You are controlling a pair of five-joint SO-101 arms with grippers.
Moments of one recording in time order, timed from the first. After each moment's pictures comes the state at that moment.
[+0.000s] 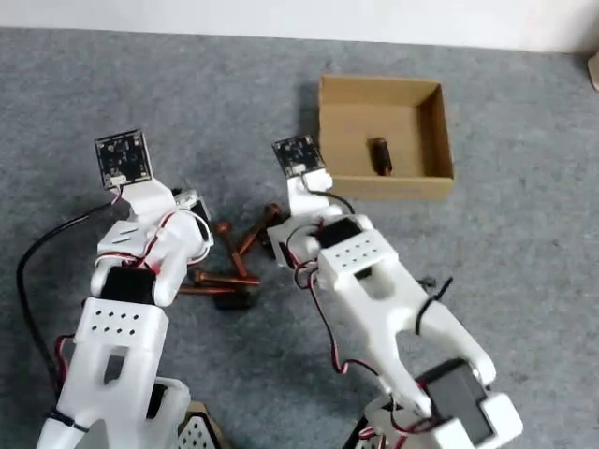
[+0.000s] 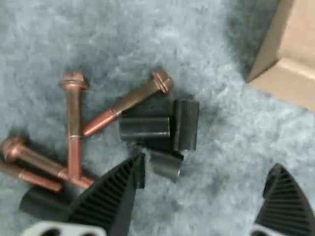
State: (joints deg) left arm -0.4 -49.6 59.4 32.8 23.4; right arm -31.3 -9.1 36.8 38.6 -4.0
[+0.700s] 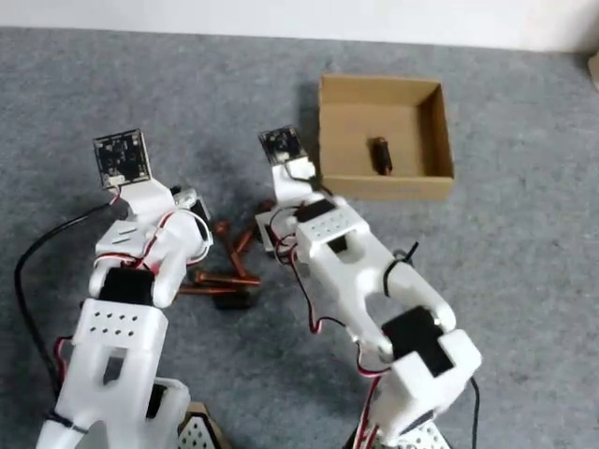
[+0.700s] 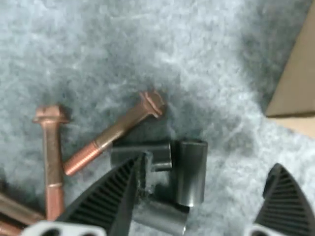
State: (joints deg) left arm -0.7 -49.6 59.4 32.7 23.4; right arm -30.9 10.5 23.8 35.3 -4.2
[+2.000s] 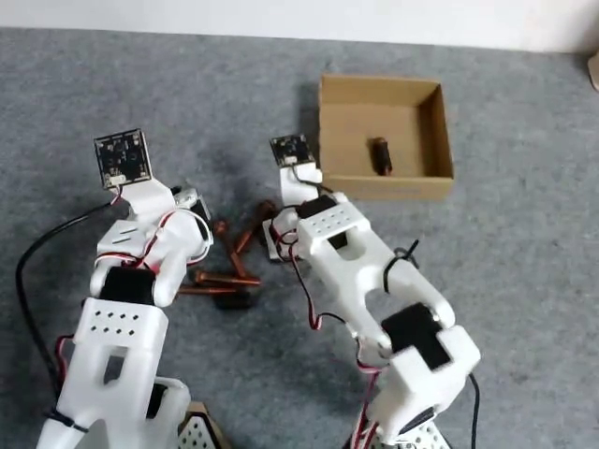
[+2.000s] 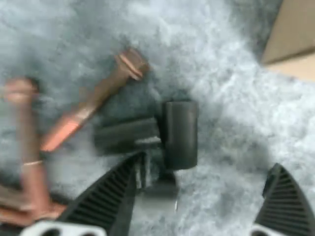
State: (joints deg) left arm -0.7 -49.6 59.4 32.7 23.4; right arm -30.4 12.8 23.0 44.4 -9.0
